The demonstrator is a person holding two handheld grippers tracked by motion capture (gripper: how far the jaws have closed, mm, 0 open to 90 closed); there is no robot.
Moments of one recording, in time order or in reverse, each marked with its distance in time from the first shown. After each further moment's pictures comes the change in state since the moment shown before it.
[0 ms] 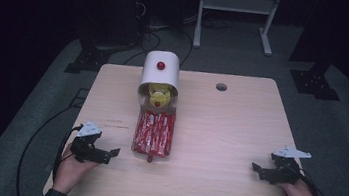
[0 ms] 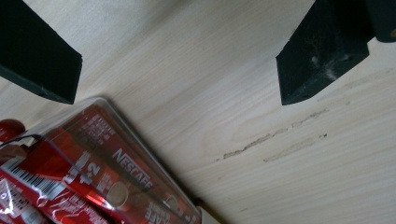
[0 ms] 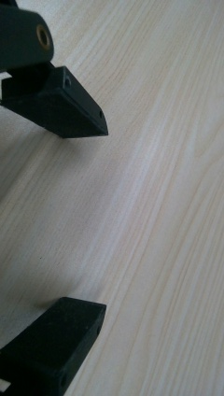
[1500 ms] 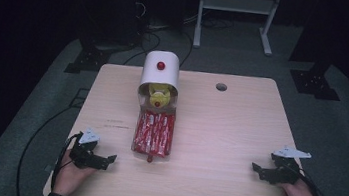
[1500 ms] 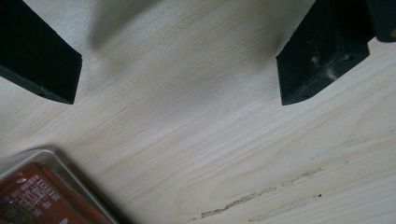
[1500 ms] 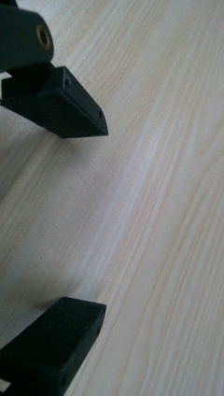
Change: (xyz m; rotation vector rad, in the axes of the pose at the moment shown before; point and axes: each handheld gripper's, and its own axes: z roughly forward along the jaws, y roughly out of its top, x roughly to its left) left arm 0.008 -0.033 0.014 0.073 0.057 -0.015; right arm 0.000 0.000 0.000 0.000 0.000 0.000
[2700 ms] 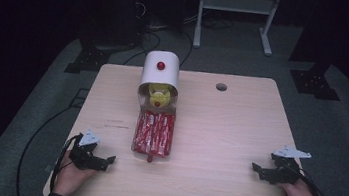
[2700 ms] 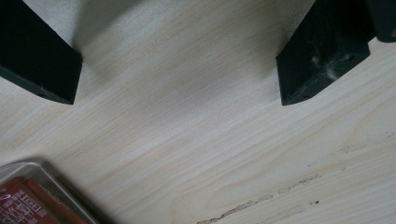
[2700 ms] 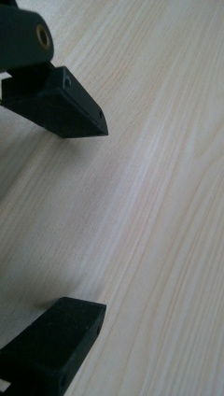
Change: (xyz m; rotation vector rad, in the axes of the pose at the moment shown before) left arm 0.002 -0.006 0.003 0.003 0.016 0.022; right arm 0.000 0.000 0.000 0.000 -0.001 0.000
